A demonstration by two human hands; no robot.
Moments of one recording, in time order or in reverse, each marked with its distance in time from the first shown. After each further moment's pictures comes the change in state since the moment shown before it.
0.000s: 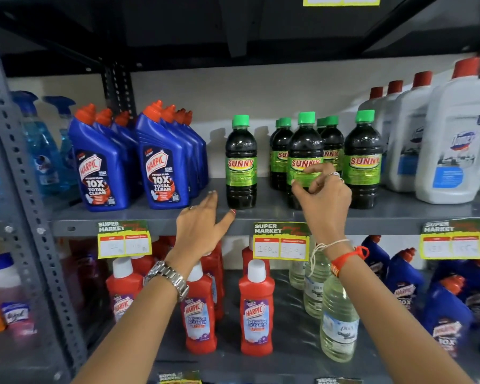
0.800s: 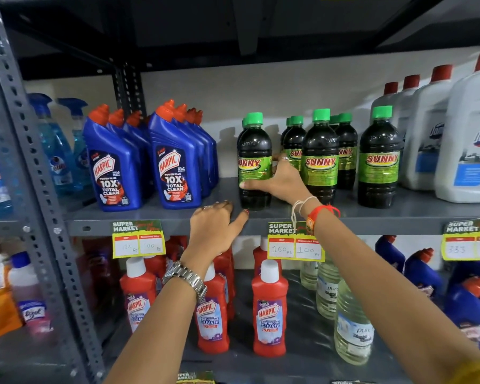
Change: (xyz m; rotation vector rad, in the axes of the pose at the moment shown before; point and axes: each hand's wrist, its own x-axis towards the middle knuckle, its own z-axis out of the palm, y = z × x) left_hand 0.001 0.000 -0.002 0.073 -0.082 0.008; right_hand 0.029 -0.037 0.068 0.106 -0.639 0.136
